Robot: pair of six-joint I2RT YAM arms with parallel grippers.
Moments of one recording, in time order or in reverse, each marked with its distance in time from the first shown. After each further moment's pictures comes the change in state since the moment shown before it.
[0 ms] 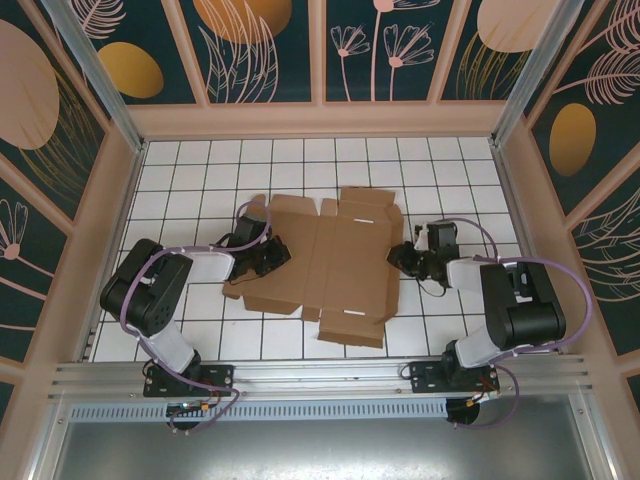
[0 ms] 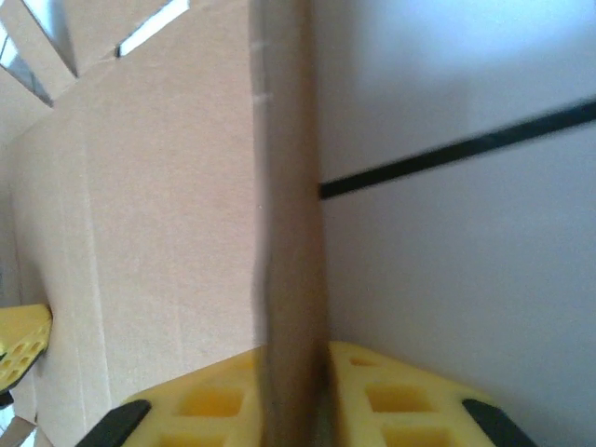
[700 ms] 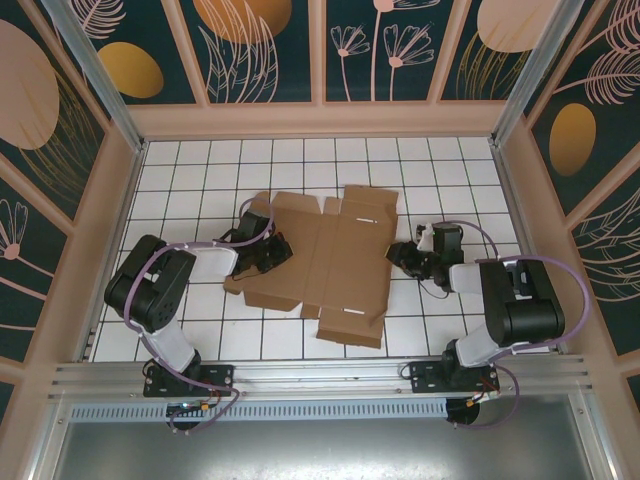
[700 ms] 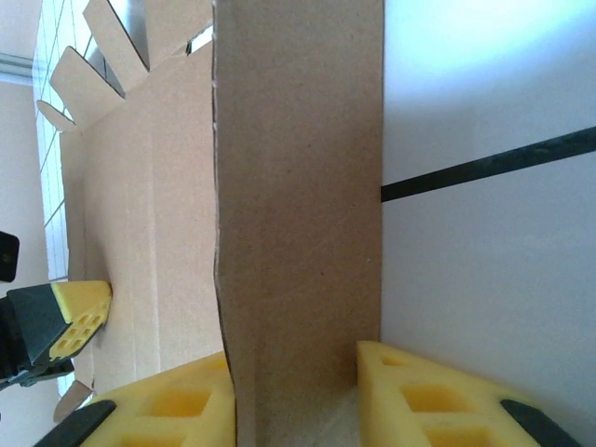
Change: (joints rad) left arm -0.008 0.031 0.058 -0.045 -0.017 0.003; right arm -0.027 0.019 -0.043 0.156 -0.113 0.033
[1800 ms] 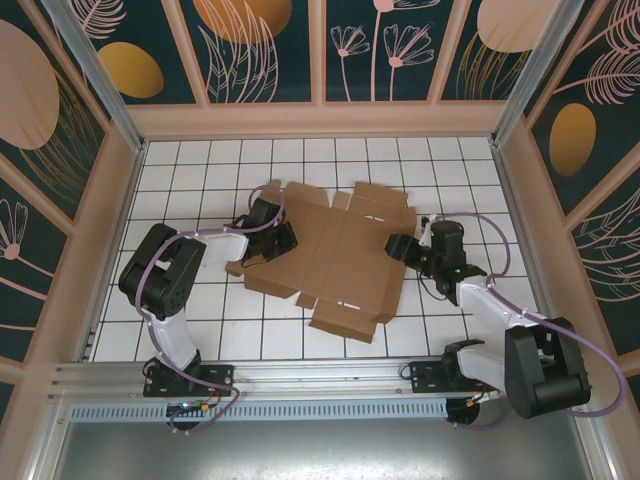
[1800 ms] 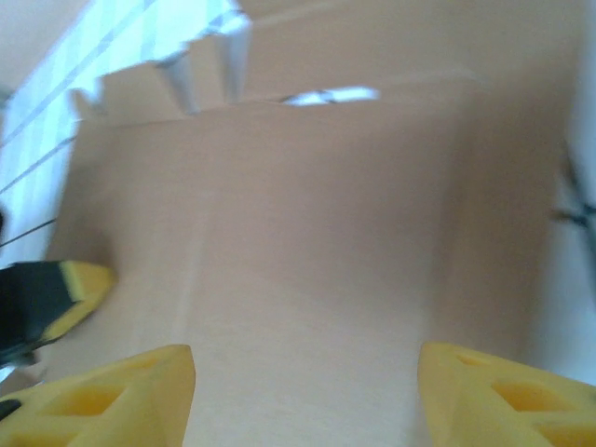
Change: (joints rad) left arm -0.013 0.099 0.172 -0.107 -0.076 0.072; right arm 0.101 -0.382 -0.004 -0.264 0.321 -0.057
